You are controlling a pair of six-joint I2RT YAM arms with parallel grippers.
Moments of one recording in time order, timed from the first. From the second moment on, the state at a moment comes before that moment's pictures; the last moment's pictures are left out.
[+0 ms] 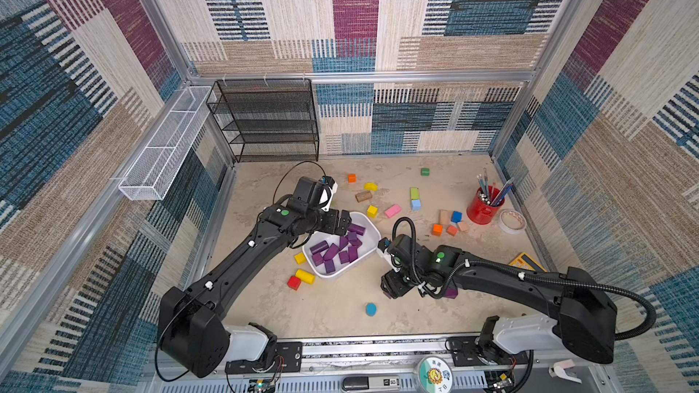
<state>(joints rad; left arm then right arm) -0.49 1.36 1.17 -0.67 0.14 -0.21 0.95 1.35 0.83 -0.62 -0.08 0.36</state>
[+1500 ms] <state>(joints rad) -0.47 1.36 1.17 -0.67 0.16 -0.21 0.99 1.59 0.93 -0.73 0.00 0.36</state>
